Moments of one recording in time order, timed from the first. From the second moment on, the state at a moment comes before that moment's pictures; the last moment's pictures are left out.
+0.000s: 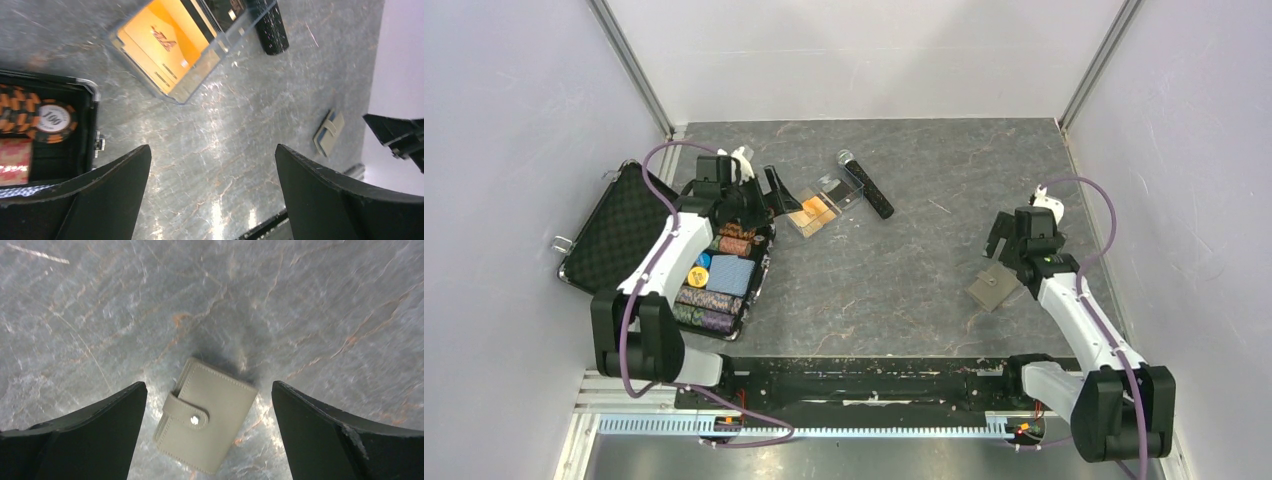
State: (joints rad) left arm -0.10 1.39 1.07 -0.44 0.41 -0.46; right arm 0.07 1.06 0.65 -0.37 0.32 0.35
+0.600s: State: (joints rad) left arm -0.19 1.46 1.07 -0.41 0.61 -0.48; right arm -0.17 1.14 0.50 -0.41 -0.10 0.42
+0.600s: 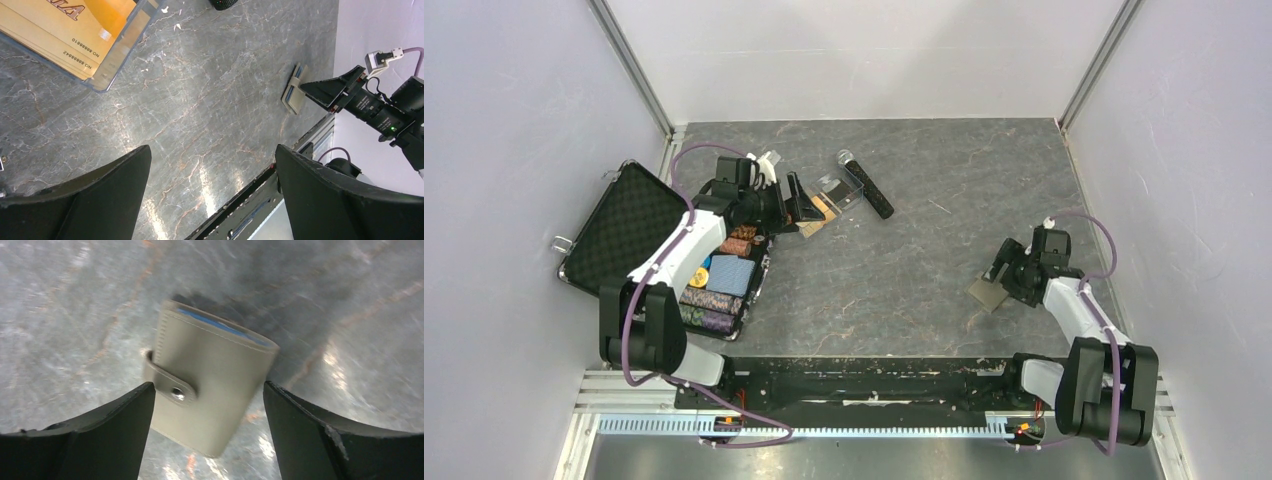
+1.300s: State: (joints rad) left arm -0.20 1.47 1.07 -0.41 0.68 -0.48; right arm 0.23 1.48 0.64 -0.05 -0.36 0.46
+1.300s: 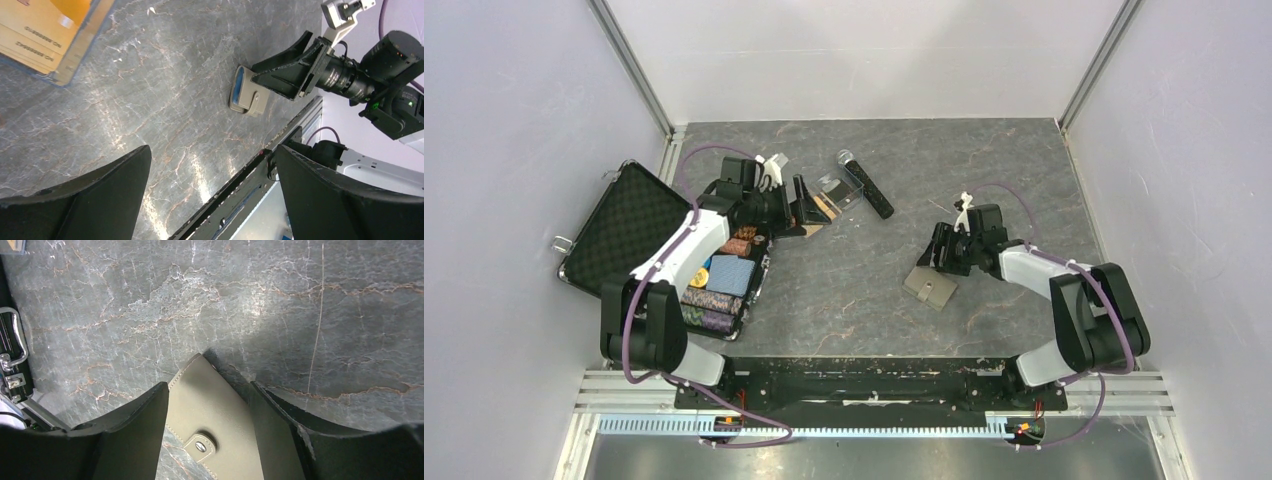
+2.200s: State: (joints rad) left arm -0.54 1.72 1.15 -0.44 0.69 -0.49; right arm 0.15 1.31 0.37 -0.02 -0.70 0.46
